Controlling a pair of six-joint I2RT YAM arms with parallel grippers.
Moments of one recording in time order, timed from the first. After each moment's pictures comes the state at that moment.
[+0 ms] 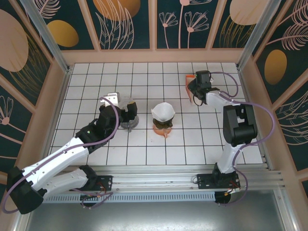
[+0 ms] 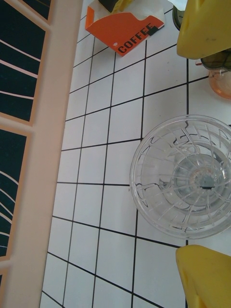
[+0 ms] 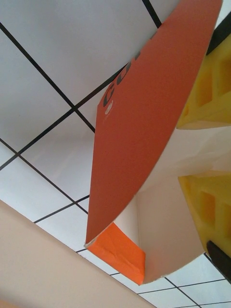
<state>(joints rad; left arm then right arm) -0.79 0.99 0.79 -0.24 -0.55 -0.51 0.22 1.84 1.21 -0.08 0.06 0.91</state>
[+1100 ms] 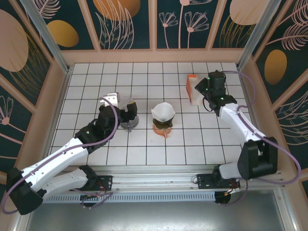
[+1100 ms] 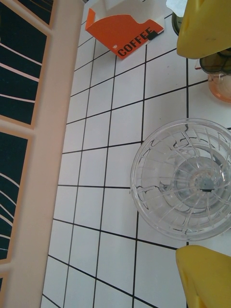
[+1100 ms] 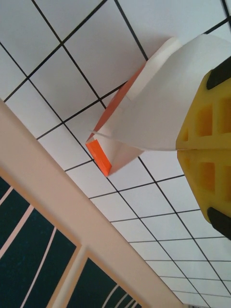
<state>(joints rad) -0.79 0.97 0.79 -0.24 -0.54 -0.51 0.23 1.35 1.04 -0.22 0.09 0.78</state>
